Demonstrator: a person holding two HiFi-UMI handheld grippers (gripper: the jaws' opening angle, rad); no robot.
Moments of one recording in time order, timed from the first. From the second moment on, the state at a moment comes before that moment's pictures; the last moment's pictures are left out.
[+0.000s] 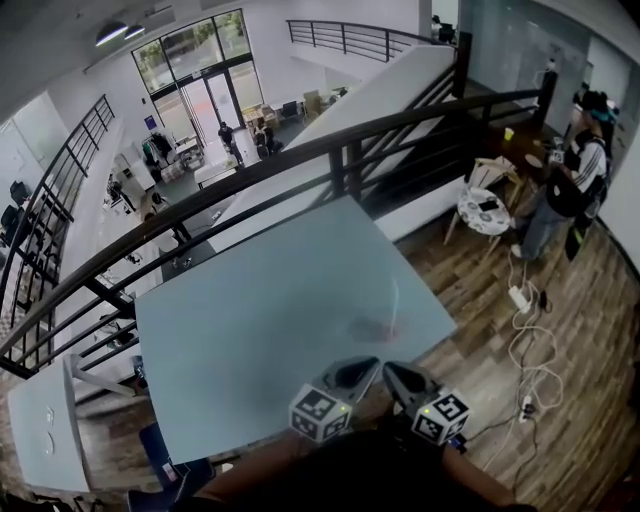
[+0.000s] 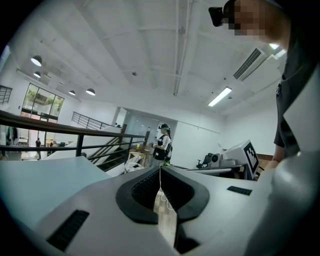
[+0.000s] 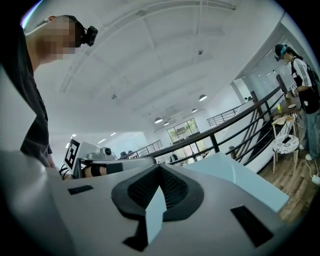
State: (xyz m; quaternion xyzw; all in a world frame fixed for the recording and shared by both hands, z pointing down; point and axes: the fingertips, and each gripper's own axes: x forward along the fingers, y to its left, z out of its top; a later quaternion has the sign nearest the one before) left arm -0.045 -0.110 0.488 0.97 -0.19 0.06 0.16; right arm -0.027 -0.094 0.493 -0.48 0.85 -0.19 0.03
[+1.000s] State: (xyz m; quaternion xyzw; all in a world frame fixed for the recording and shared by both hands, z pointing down) left arm 0.068 -0.218 0.487 0.92 -0.34 0.03 0.18; right arm 0.096 -0.209 0.484 -0.35 0.91 -0.21 0.00
